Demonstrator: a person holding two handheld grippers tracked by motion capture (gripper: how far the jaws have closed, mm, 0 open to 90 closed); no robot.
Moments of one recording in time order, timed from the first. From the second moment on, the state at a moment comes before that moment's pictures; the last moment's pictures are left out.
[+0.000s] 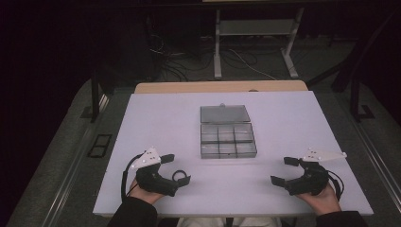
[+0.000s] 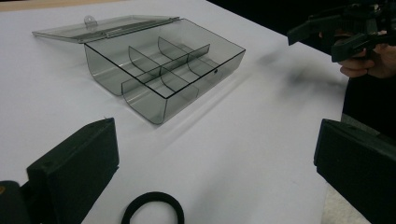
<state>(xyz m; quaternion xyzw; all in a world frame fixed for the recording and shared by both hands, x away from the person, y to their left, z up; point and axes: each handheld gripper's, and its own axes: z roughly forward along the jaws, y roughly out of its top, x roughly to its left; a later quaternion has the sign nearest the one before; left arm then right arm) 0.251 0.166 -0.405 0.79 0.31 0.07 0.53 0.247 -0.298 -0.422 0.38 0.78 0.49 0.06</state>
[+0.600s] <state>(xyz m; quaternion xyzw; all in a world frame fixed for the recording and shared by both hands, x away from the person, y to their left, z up) 0.270 0.172 -0.396 0.80 0.32 0.06 0.50 0.247 -0.298 -0.422 0.38 0.79 0.48 0.06</state>
